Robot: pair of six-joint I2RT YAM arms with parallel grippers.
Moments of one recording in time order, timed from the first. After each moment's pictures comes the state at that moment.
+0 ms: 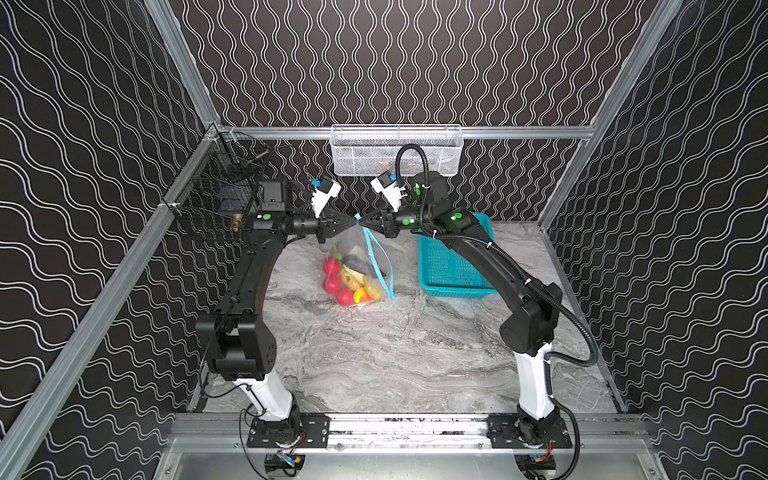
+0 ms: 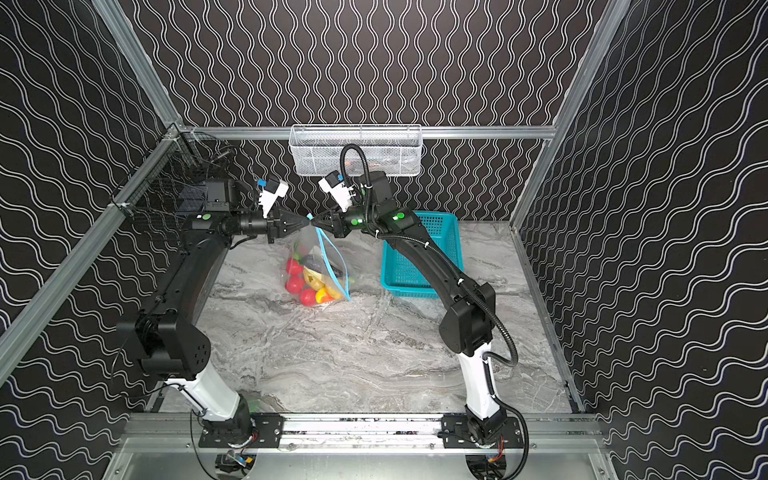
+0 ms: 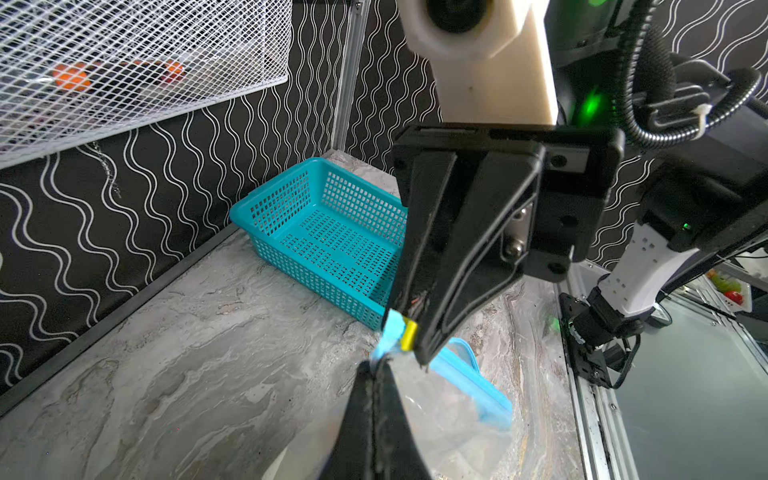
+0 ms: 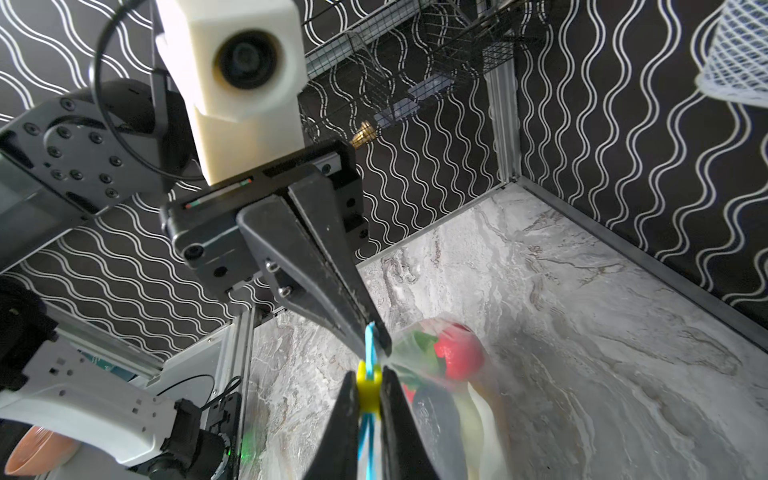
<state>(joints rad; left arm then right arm) -0.01 1.72 1.76 -0.71 1.14 0.38 0.62 2.10 2.21 -0.46 -0.78 0.14</state>
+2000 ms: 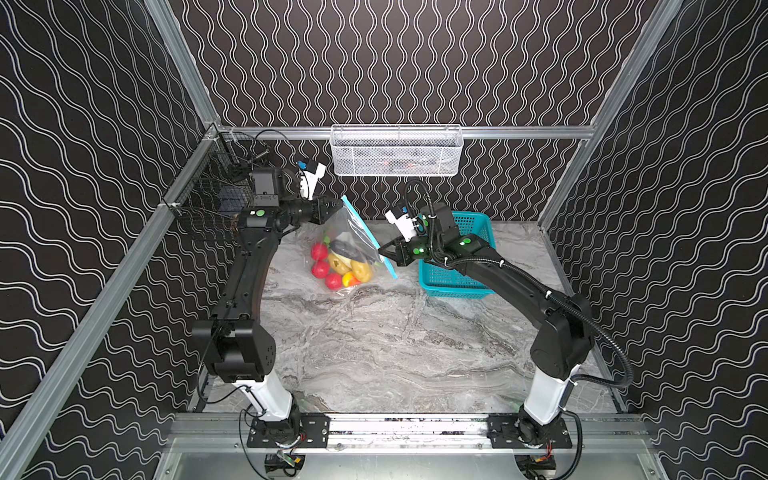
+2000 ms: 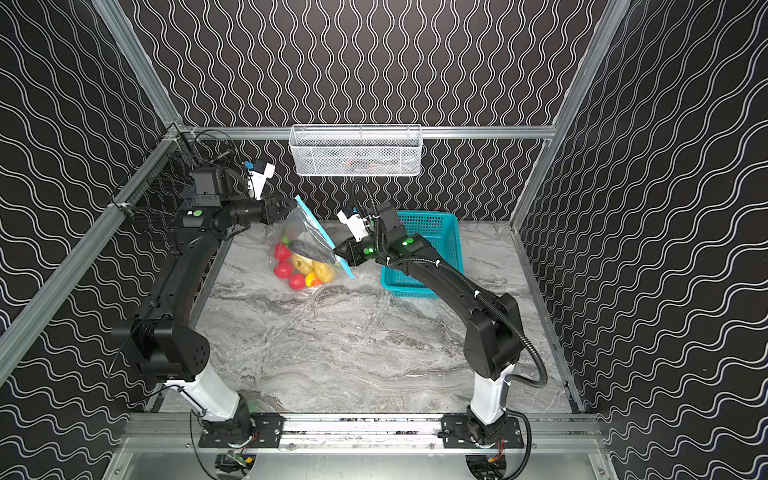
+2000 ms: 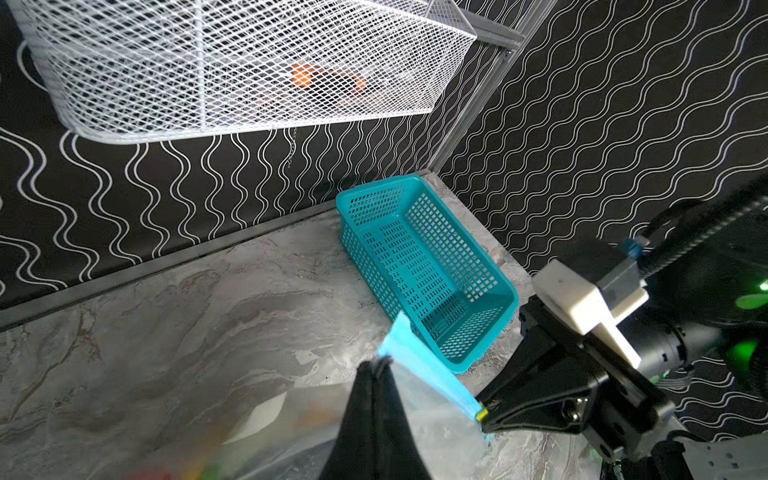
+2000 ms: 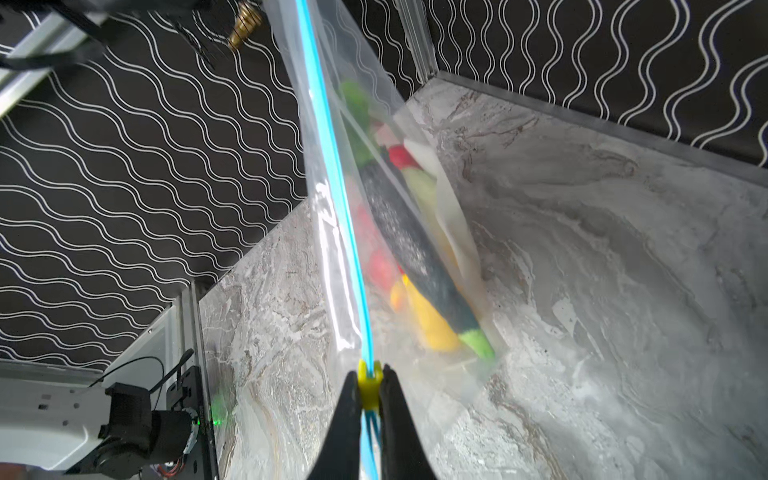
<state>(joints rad) 0.00 1.71 1.84 -0.62 0.81 -0.03 0.63 1.83 1.68 -0.40 -0.54 0.17</state>
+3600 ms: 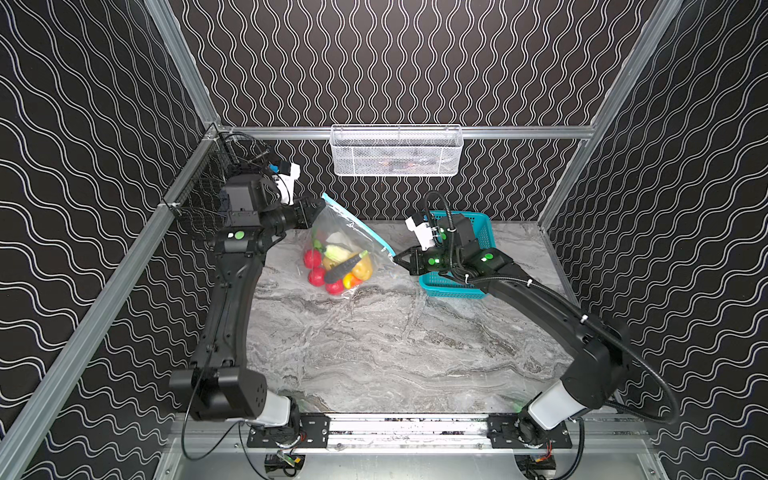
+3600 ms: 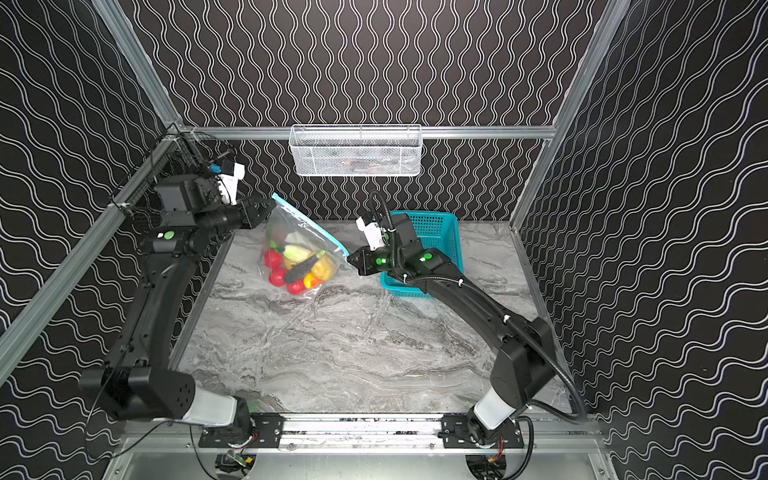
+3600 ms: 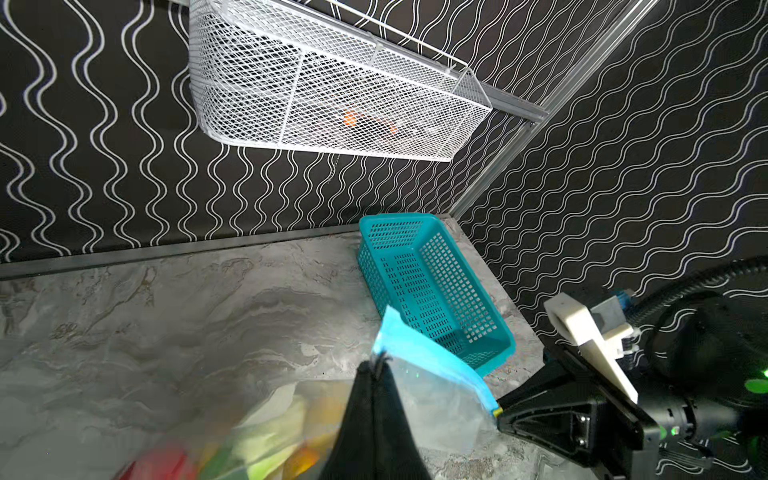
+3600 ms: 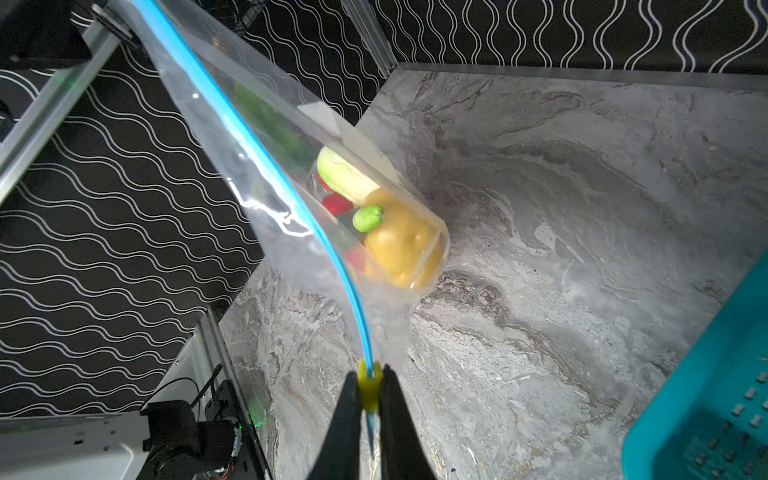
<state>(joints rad) 0.05 1.43 1.63 -0.56 0.68 -0.24 0.64 1.59 1.46 -0.39 -0.43 0.38</state>
